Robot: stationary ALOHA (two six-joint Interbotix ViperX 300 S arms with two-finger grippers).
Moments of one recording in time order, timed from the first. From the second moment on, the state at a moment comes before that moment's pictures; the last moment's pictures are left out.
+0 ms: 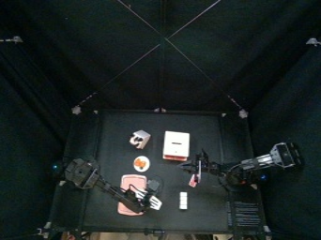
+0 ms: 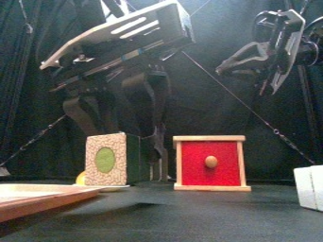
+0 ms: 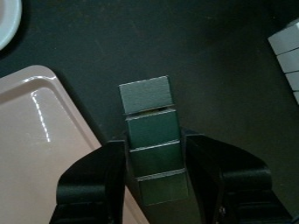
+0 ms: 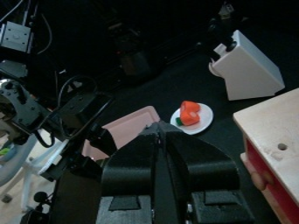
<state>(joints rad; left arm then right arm) -0.49 0.38 0.13 0.56 0.99 -1.83 0.16 -0.47 1.15 0.47 -0.68 0.02</state>
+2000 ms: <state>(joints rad) -0.55 0.29 0.31 0.49 1.08 -2.03 0.12 -0.47 1.15 0.46 -0.68 0.02</state>
